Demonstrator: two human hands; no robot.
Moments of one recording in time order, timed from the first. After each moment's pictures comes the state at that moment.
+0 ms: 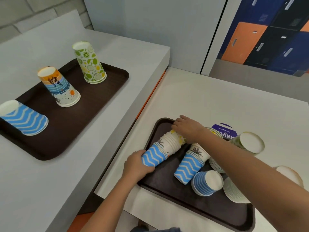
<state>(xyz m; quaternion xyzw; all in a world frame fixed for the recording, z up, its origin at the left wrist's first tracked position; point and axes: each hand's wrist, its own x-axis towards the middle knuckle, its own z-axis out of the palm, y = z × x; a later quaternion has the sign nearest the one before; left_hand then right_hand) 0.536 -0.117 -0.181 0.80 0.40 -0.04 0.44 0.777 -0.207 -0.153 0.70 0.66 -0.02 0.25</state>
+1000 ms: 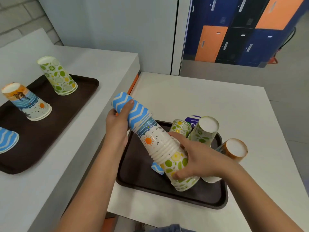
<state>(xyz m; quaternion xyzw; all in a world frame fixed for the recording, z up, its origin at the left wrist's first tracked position) 0.615 -0.148 -0.042 0.47 0.34 0.28 0.77 0.669 -0.372 -0.035 0.83 0.41 -0.31 -0.22</state>
